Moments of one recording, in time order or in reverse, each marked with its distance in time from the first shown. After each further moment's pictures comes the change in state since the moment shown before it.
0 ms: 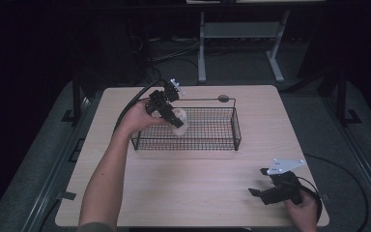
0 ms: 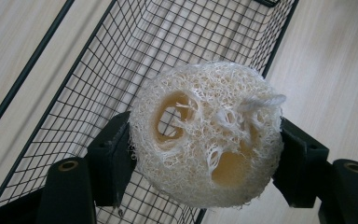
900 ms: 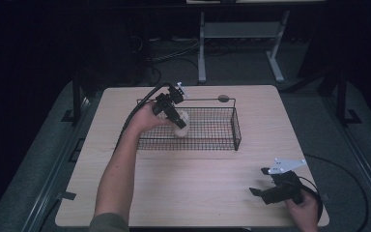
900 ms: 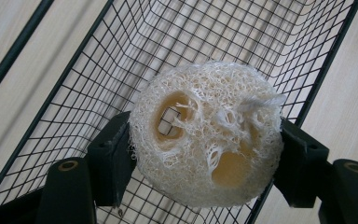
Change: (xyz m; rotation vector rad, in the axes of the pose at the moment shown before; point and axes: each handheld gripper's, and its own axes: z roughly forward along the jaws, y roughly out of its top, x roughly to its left) left arm 0.018 0.005 0.038 0.060 0.012 -0.037; right arm -0.002 -0.001 -0.002 -0.006 0.001 0.000
